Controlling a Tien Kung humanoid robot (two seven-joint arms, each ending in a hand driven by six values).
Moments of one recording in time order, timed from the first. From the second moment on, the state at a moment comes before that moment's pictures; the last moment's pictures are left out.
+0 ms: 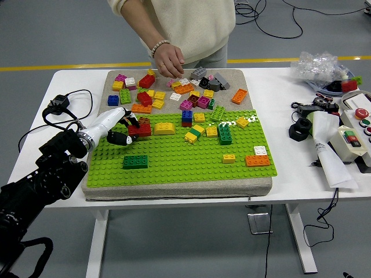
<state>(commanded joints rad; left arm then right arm) -0.76 0.05 -1.18 -0.41 2.06 0.06 -0.34 0.19 -0.13 1.41 0.18 -0.99 -0.07 -0.19</state>
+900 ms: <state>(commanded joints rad) -0.71 0.09 -1.20 -0.54 2.08 0.04 -0.33 0.19 -0.14 1.42 0.18 -1.00 -0.07 -0.19</state>
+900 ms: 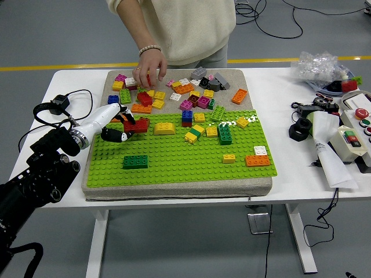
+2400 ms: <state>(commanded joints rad) -0.63 0.13 -1.20 -0.65 2.10 0.03 -0.32 0.19 -0.15 1.44 0.18 -0.99 -0.06 -0.18</state>
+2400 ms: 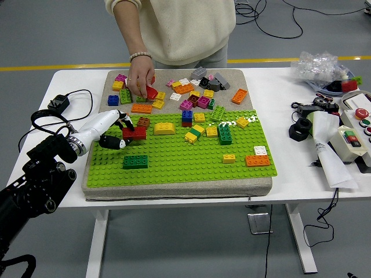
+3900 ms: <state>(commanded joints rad) -0.54 0.16 -1.18 -0.76 2.13 0.00 -0.31 0.19 -0.15 1.45 0.18 -1.00 -0.06 -0.18</state>
